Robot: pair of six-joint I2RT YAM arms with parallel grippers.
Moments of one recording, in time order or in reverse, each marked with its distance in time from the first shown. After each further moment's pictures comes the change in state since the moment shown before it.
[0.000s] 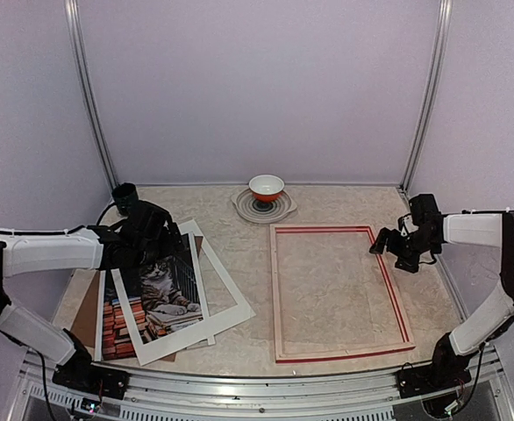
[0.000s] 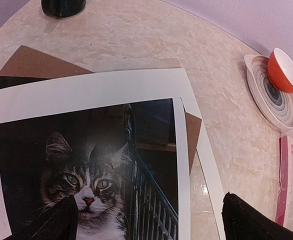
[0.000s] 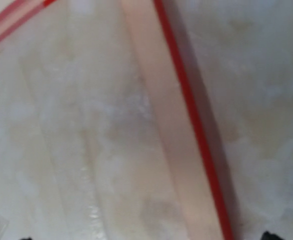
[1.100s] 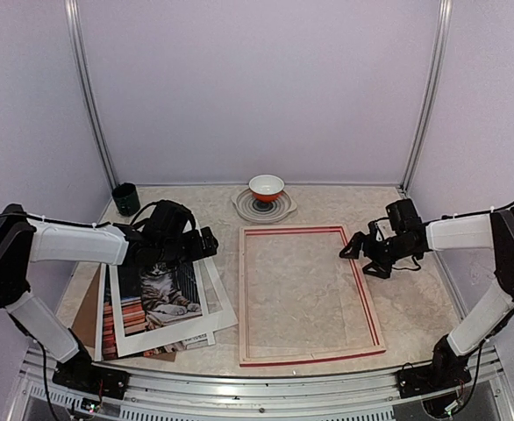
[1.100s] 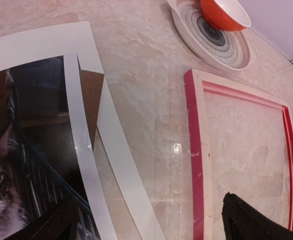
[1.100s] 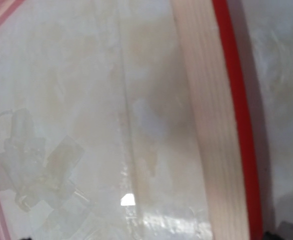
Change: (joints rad) left arm -0.070 0.187 0.089 0.146 0.272 0.063; right arm 0.182 0.062 -0.047 0.165 -0.213 0.120
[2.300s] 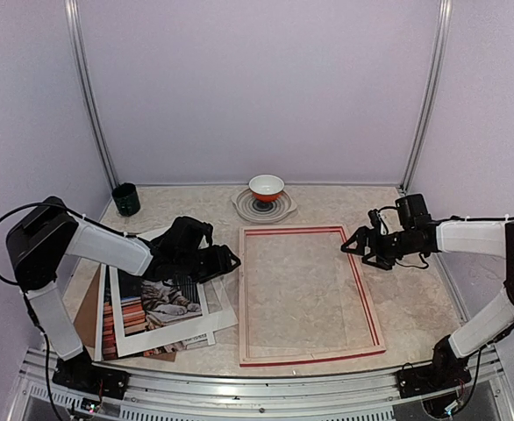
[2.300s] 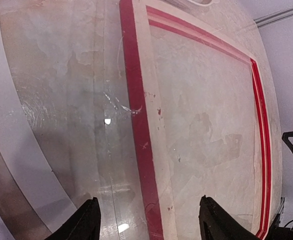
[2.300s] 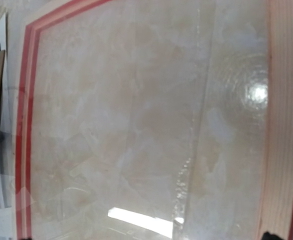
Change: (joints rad) left arm -0.043 0.207 -0.020 0.284 0.295 -0.082; right arm -0.034 -0.112 -0.014 0.008 -0.108 -0.165
